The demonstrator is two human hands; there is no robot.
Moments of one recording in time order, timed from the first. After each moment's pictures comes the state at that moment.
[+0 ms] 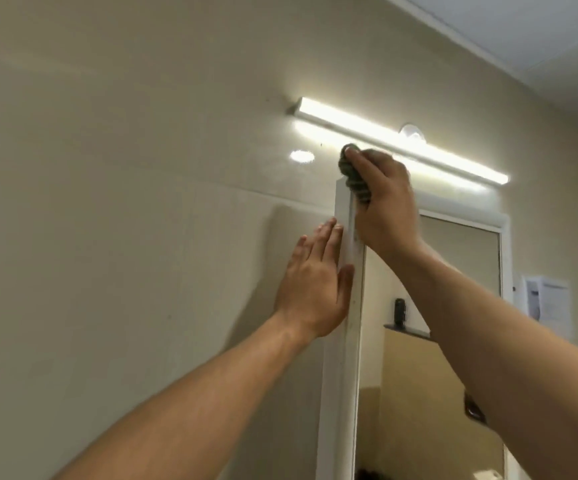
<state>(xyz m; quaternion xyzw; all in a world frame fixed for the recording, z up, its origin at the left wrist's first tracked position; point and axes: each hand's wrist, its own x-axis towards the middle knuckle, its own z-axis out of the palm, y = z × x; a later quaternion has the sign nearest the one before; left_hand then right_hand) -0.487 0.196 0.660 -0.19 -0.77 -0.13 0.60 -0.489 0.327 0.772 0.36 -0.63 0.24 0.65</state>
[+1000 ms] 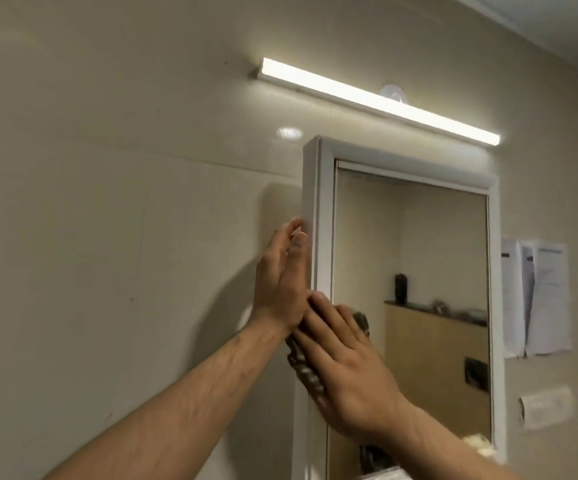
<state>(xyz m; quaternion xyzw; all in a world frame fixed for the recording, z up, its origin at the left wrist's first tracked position) -0.471 0.219 0.632 -0.26 -0.63 -0.53 0.50 -0.511 0.355 0.535 0.46 -0.69 0.01 0.56</state>
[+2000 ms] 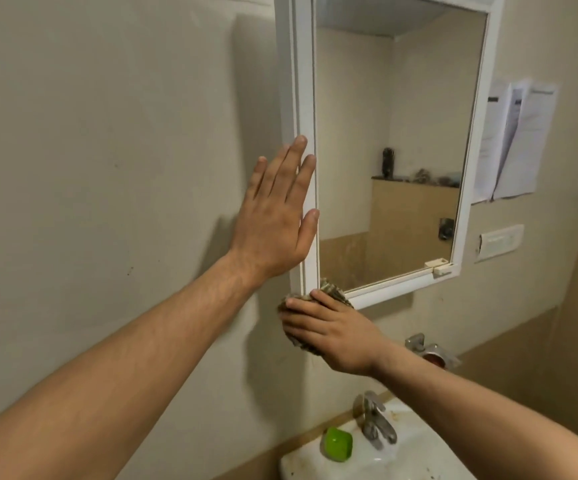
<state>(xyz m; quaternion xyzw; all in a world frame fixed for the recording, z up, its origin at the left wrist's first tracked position) -0.446 0.202 0.523 -0.21 -0.81 0.04 0.55 -0.497 0.380 0.353 0.56 -0.70 -0.08 0.43</state>
